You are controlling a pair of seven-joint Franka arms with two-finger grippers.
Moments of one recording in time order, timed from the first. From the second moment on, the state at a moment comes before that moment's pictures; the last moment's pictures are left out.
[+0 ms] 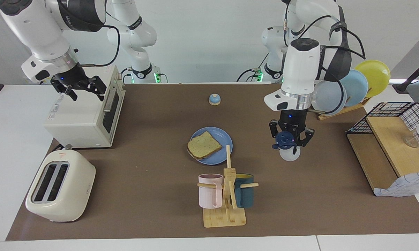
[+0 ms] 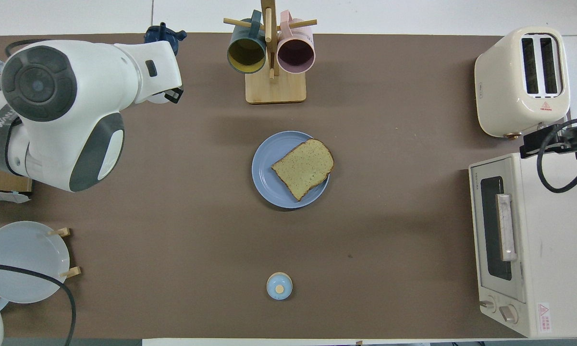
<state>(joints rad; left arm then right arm) -0.08 0.22 -0.28 -1.71 0.23 2.40 0.11 -0.02 0.00 -0.04 -1.62 -0.01 1.54 -0.01</state>
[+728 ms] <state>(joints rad) -0.02 0.45 -0.28 -1.78 0.16 2.90 -0.06 -0.02 0.00 -0.04 -1.62 -0.01 1.54 -0.01</state>
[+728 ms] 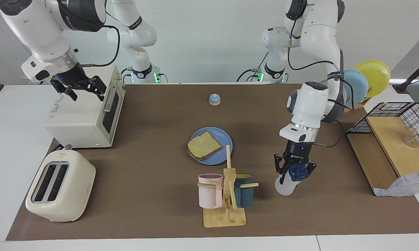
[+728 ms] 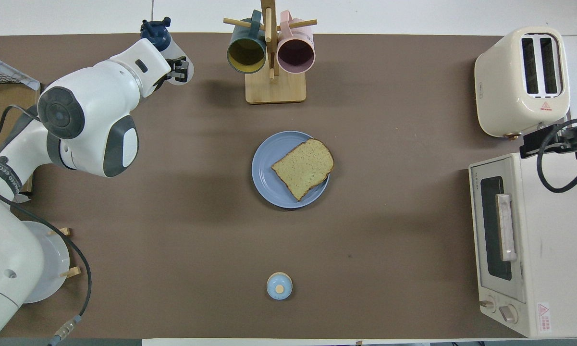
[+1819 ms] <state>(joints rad) 0.00 0.60 -0.23 -1.77 0.23 3.09 -0.06 -0.02 0.00 -0.04 -1.62 -0.01 1.54 -0.01</state>
